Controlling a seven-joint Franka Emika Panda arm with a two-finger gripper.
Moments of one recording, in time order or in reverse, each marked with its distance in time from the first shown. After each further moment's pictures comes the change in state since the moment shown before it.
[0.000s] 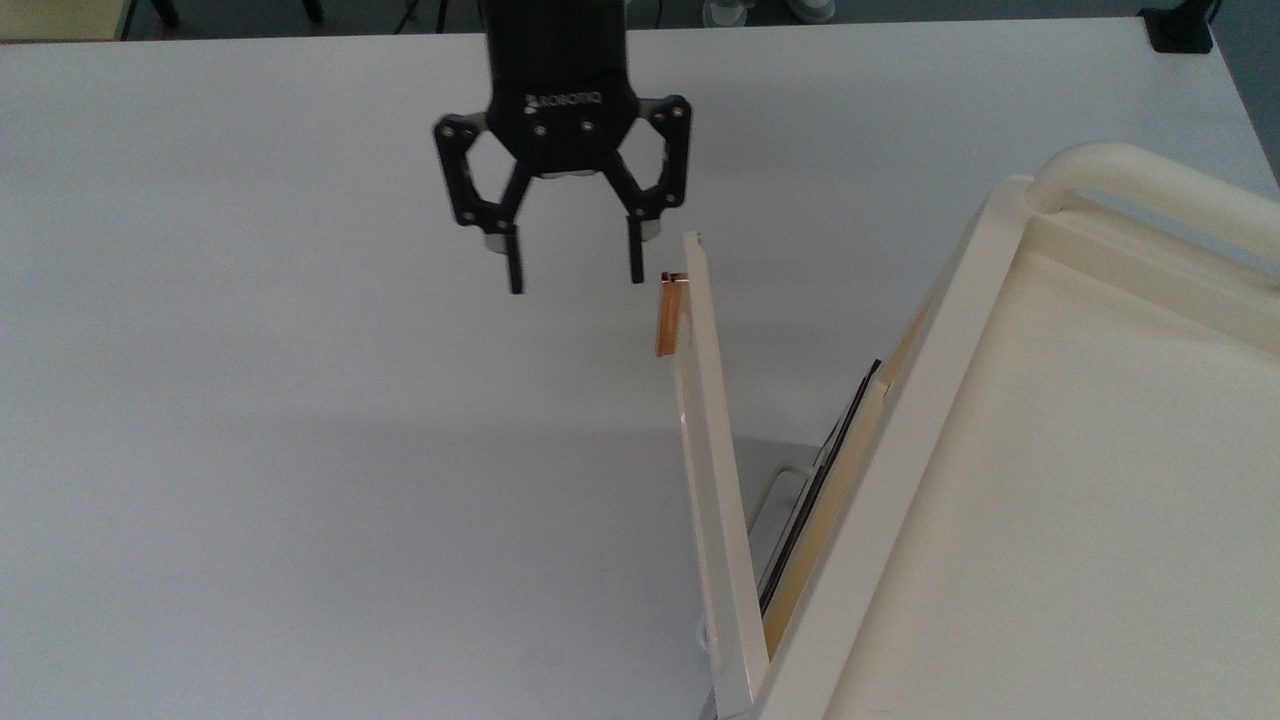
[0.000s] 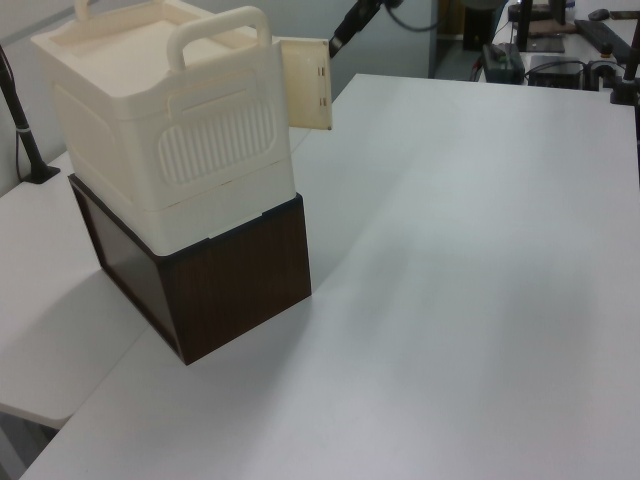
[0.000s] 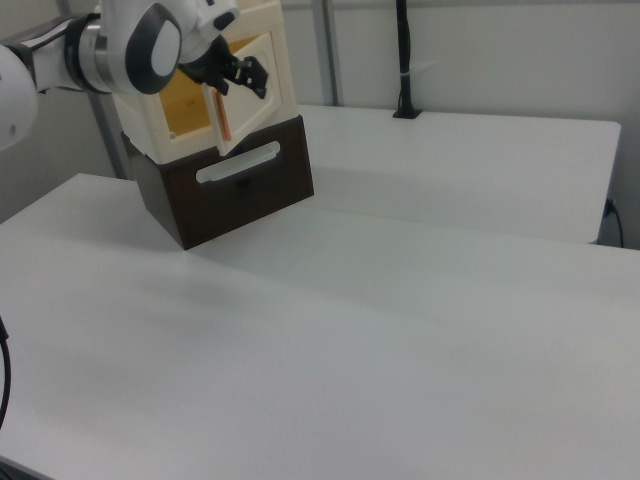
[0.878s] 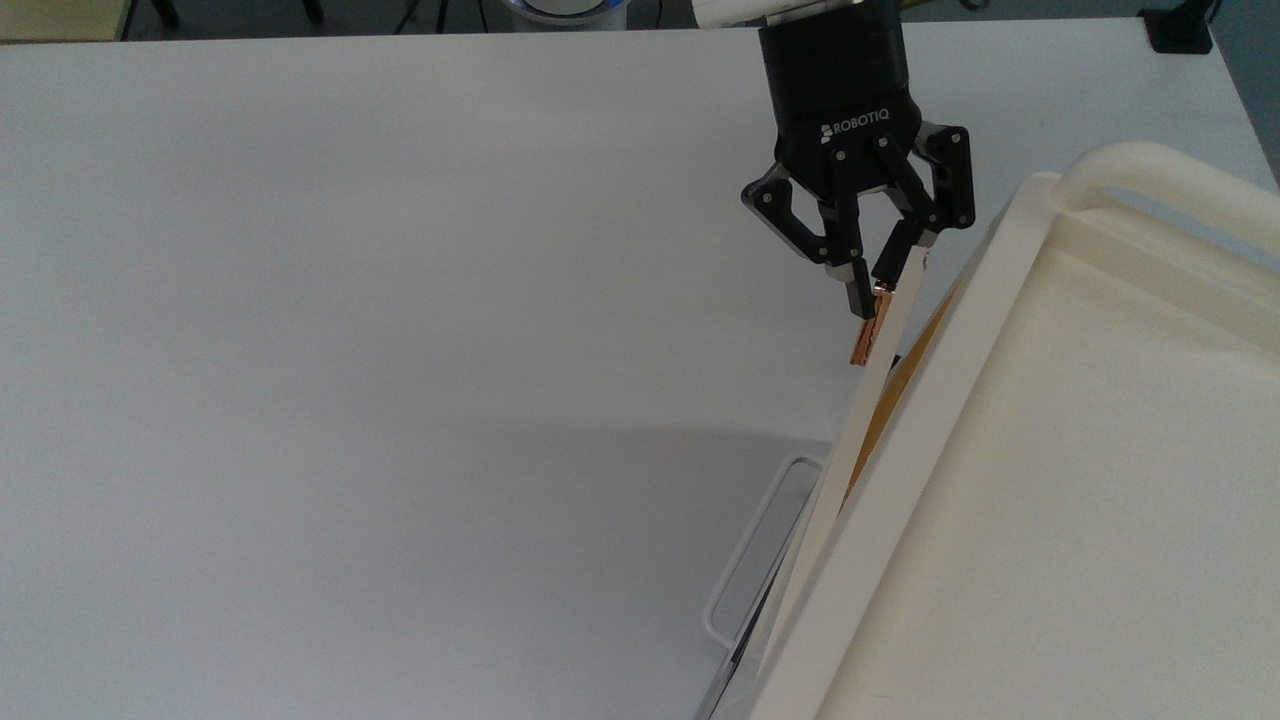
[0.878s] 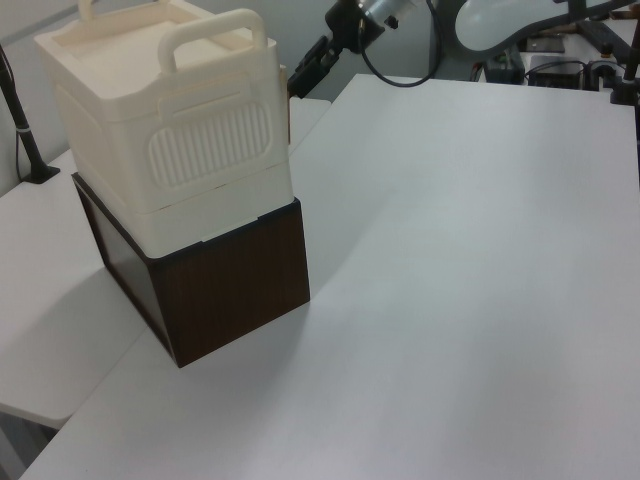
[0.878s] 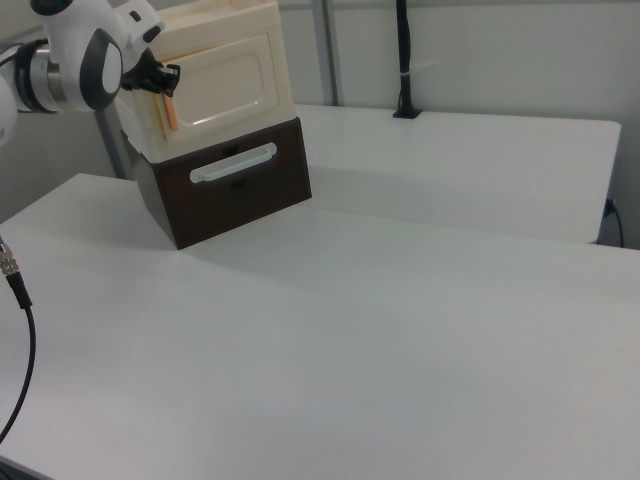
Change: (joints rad) arm 0.237 0.089 0.000 0.027 0.000 0.155 0.000
